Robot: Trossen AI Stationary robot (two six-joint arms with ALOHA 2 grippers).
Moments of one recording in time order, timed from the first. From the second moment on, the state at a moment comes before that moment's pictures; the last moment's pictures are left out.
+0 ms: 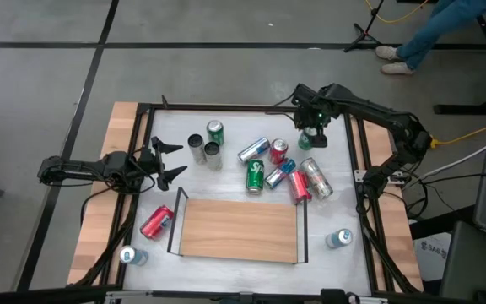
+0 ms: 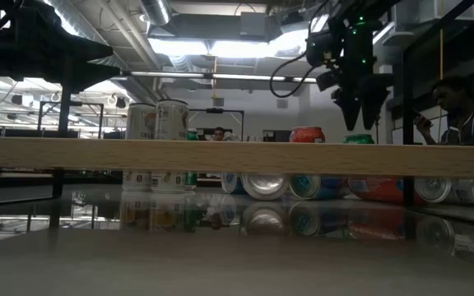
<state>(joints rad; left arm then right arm) -0.03 0.05 0.01 0.17 -0.35 0.00 -0.62 1.59 1.36 -1.25 0.11 -0.64</state>
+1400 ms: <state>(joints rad) -0.03 0.05 0.01 0.17 -0.35 0.00 -0.62 1.58 1.13 -1.01 0.16 -0.66</state>
